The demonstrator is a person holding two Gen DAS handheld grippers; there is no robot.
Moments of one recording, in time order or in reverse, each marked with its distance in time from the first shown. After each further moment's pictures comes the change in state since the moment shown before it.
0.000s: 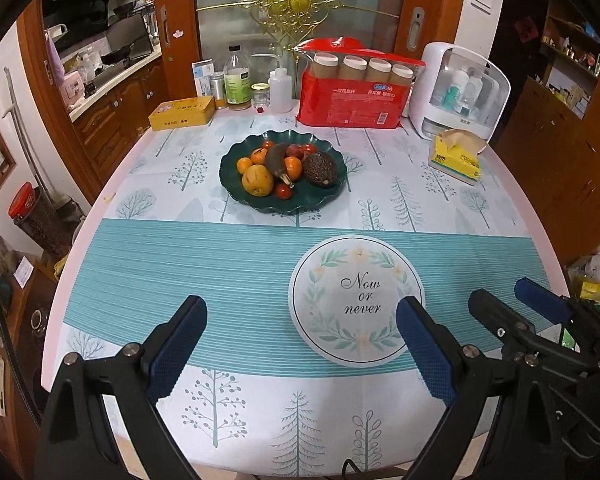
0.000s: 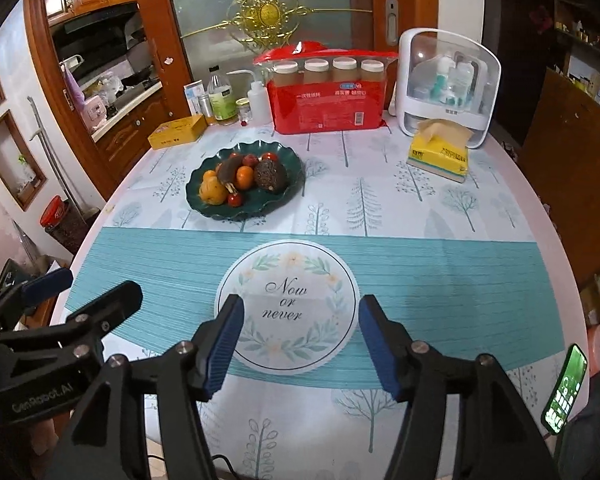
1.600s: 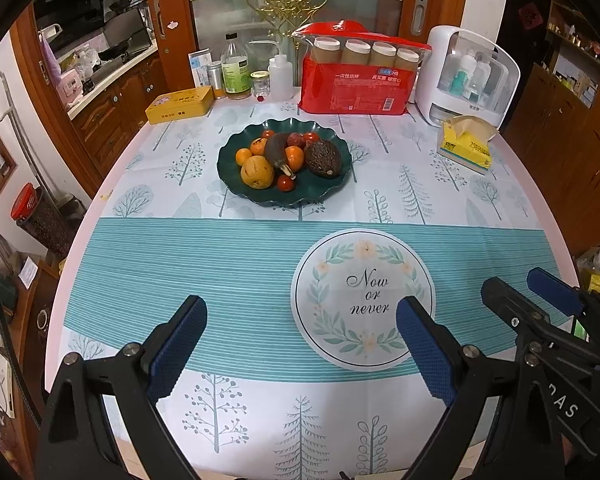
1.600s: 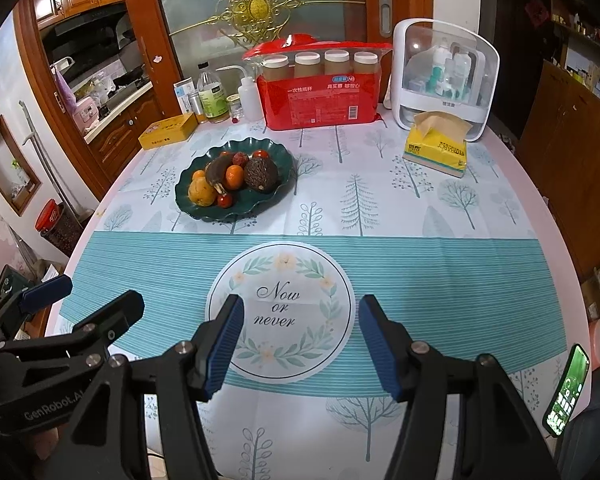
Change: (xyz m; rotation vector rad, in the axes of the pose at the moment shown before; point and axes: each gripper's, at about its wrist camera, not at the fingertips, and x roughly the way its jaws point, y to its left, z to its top) left arm 0.021 -0.002 0.007 0.017 0.045 0.024; right arm 0.016 -0.008 0.010 0.014 0.015 -0.012
